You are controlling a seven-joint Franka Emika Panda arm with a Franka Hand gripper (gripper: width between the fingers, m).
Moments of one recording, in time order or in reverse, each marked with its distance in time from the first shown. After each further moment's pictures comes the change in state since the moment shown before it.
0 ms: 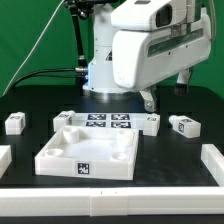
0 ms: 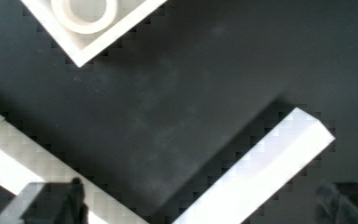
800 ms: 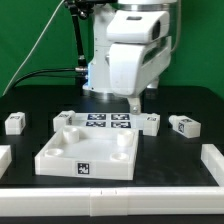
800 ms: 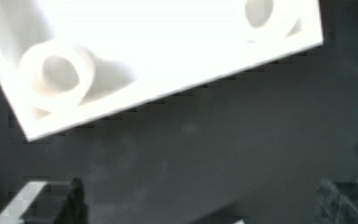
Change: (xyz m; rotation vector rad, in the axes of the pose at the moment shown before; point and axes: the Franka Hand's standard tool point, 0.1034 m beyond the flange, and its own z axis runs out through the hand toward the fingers) arm -0.061 -0.017 0.025 -0.026 -0.033 -0.311
